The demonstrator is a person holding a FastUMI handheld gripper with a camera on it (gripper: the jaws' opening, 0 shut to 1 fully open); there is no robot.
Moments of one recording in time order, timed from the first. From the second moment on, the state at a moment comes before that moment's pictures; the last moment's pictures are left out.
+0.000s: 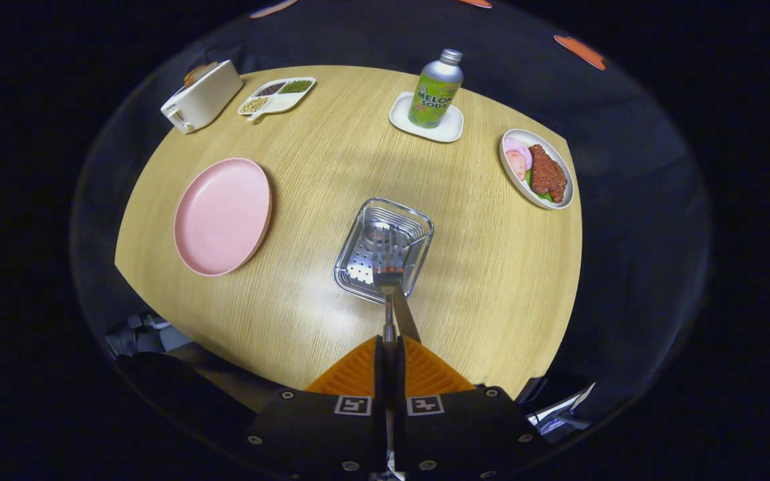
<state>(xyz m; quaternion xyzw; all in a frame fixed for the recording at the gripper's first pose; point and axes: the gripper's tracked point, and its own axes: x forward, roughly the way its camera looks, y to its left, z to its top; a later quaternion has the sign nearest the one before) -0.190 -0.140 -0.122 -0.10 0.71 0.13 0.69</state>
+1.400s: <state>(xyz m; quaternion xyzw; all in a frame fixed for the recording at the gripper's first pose) -0.017 -0.151 0.068 0.02 0.30 0.06 0.95</state>
